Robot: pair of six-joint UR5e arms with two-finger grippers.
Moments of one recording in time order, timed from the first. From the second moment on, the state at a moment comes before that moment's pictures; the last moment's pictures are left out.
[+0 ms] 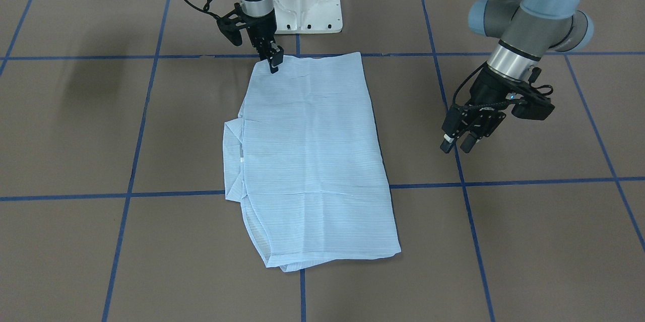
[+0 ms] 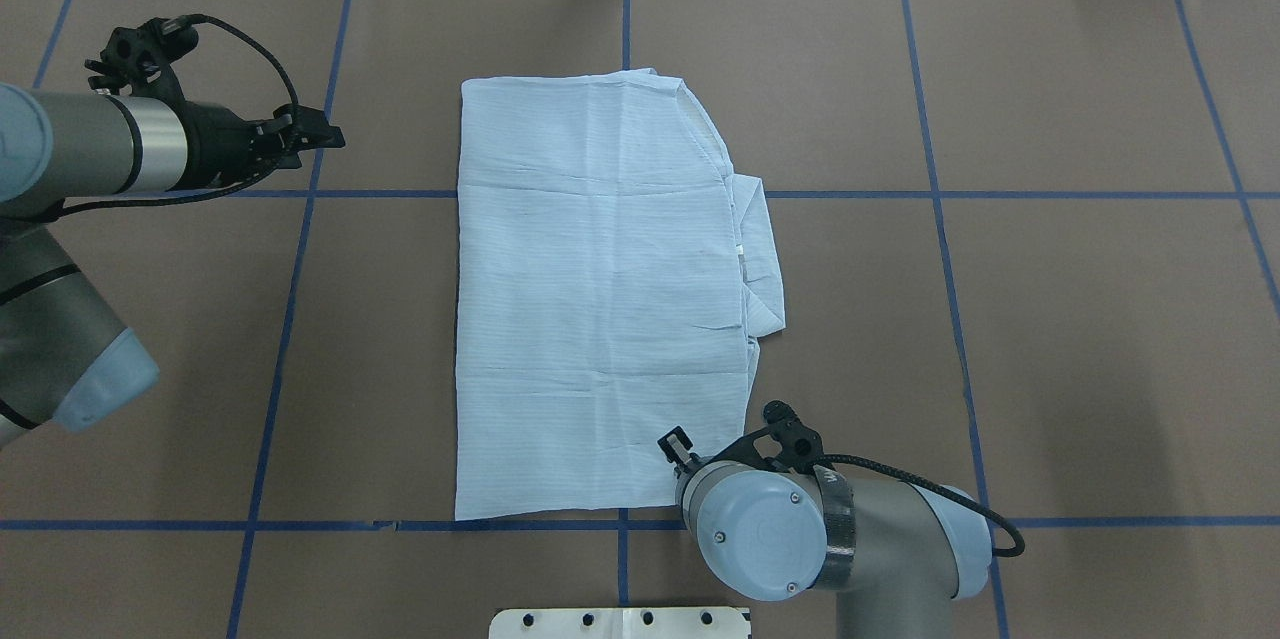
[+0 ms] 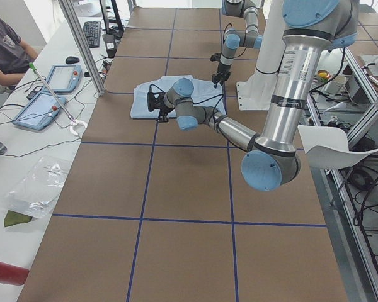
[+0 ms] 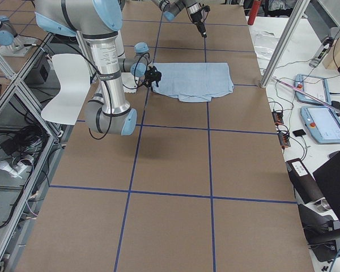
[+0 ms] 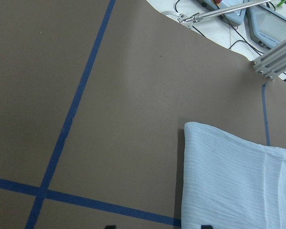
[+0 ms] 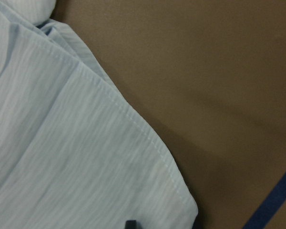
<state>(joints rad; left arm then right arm) -0.82 -1.79 -1.74 -2.38 -1.81 -1.44 0.13 -1.11 1.86 -1.49 1.48 2.44</state>
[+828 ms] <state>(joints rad) -0.72 -1.76 -1.85 -2.38 -1.80 -1.69 0.13 -1.16 1.94 -1.49 1.49 2.43</state>
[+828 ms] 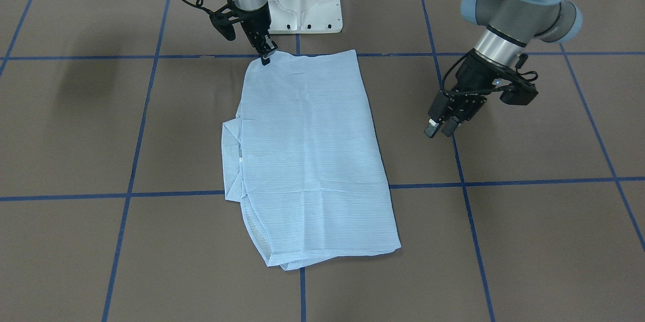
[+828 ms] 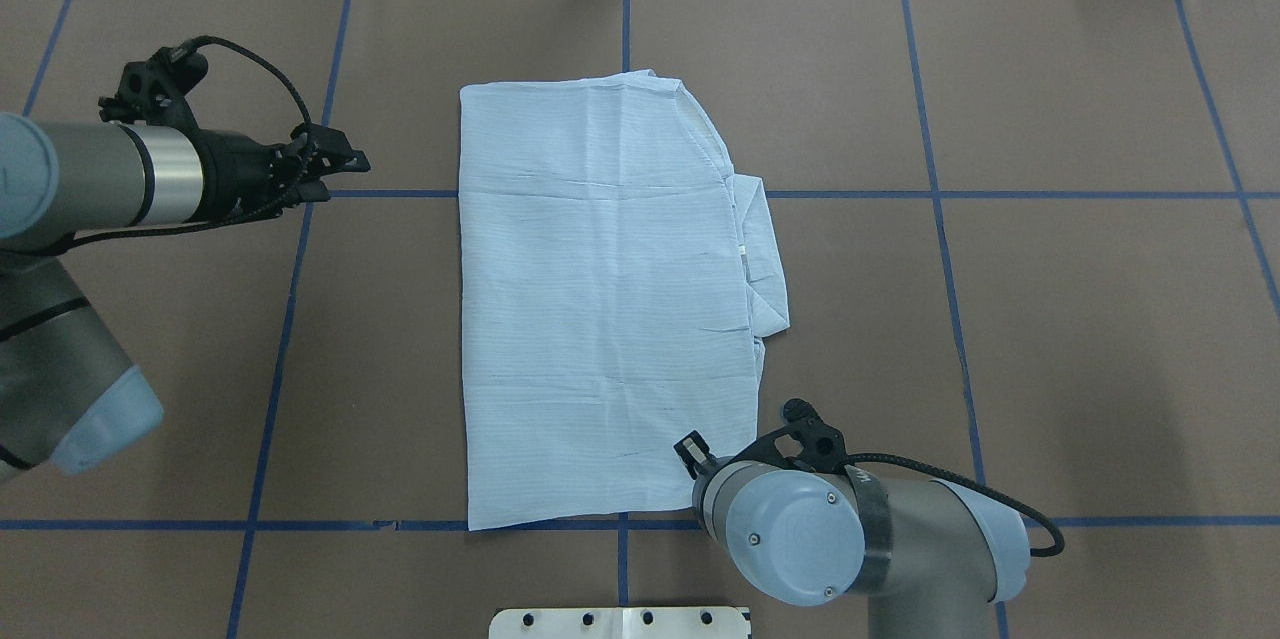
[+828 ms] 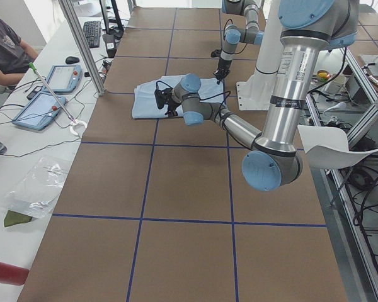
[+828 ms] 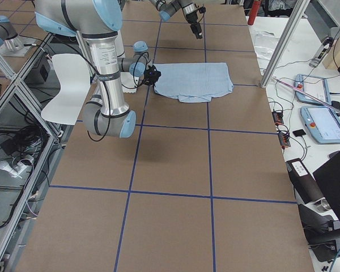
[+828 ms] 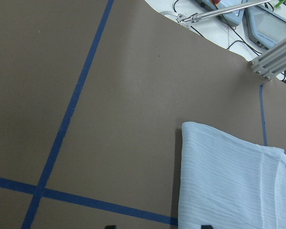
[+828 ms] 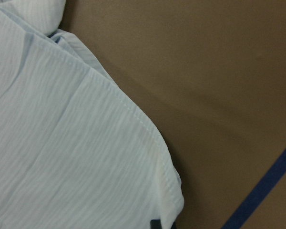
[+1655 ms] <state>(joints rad) -0.18 -1.71 -2.00 -2.19 -1.42 -2.05 0.11 -1.17 1.96 -1.49 1.48 2.43</state>
